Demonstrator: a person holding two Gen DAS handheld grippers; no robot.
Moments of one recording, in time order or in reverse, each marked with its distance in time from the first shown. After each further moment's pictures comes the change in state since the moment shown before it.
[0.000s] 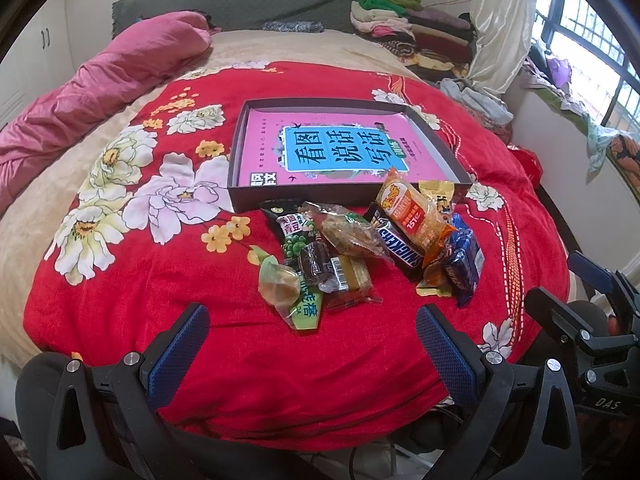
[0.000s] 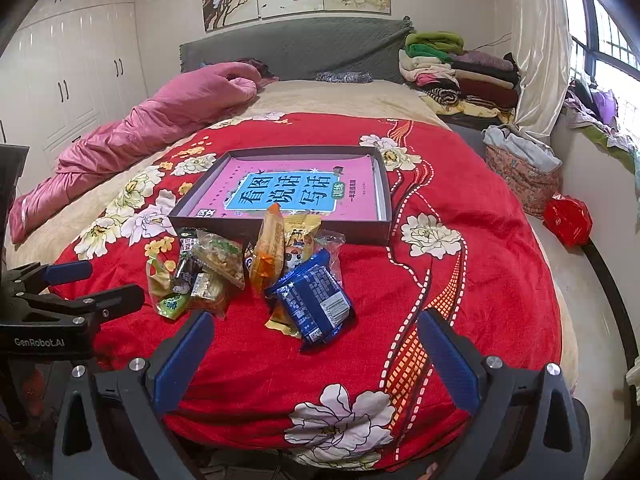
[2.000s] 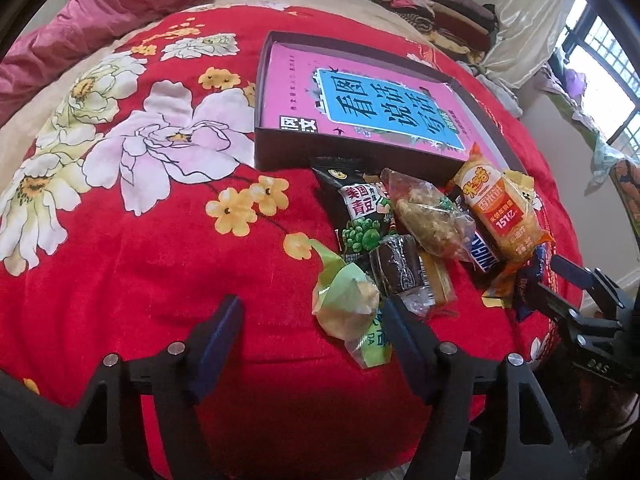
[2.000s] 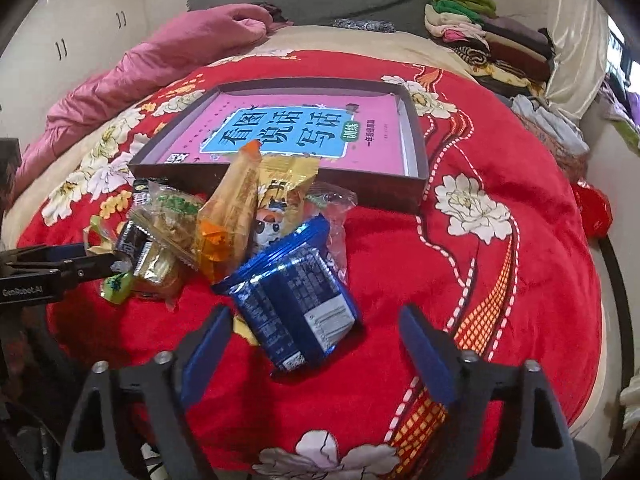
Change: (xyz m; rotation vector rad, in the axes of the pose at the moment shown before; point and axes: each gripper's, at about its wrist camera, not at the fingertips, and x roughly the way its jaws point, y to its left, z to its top) left arm 0.092 0.061 0.013 -0.097 0.149 -0.097; right arm 0.100 -0.009 0.007 -0.066 0.208 0.030
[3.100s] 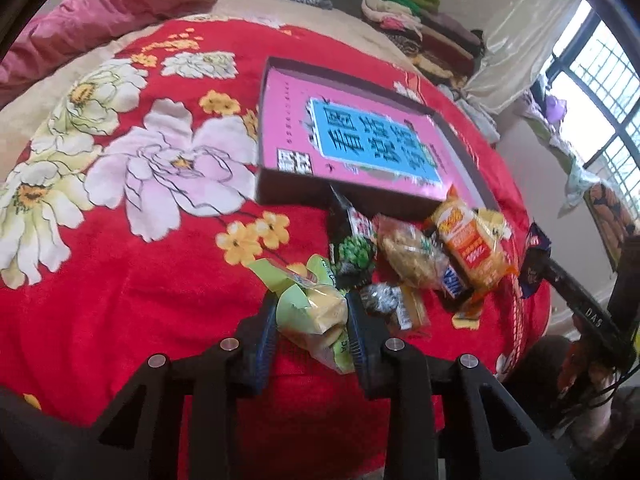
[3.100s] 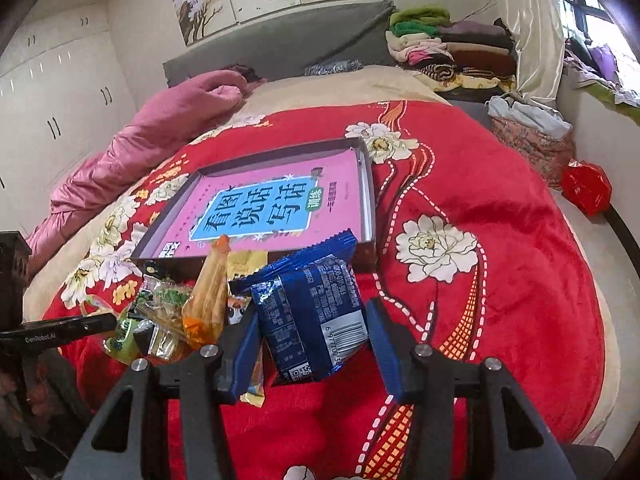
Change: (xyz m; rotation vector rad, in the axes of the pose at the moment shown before) left arm -0.022 0.019 0.015 -0.048 -0.058 -0.122; right arm -0.030 -0.047 0.014 0.191 -0.194 0.067
